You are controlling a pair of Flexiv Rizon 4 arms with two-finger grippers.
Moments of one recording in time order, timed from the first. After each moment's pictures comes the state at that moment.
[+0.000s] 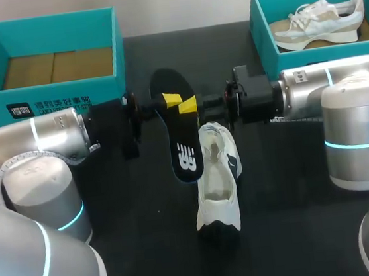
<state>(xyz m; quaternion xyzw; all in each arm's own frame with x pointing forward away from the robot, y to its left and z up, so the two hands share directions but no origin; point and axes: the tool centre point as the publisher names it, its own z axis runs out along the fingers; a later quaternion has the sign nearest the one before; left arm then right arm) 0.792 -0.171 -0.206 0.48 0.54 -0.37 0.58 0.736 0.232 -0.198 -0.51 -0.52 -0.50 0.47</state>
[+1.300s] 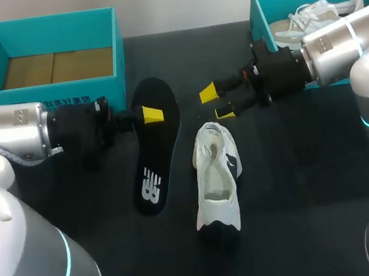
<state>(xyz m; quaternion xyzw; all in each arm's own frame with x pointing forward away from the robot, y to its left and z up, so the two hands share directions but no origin) 0.709 -0.136 -0.156 0.55 0.51 -0.41 0.52 0.743 0.171 -0.203 -0.48 -0.68 -0.45 0.32</state>
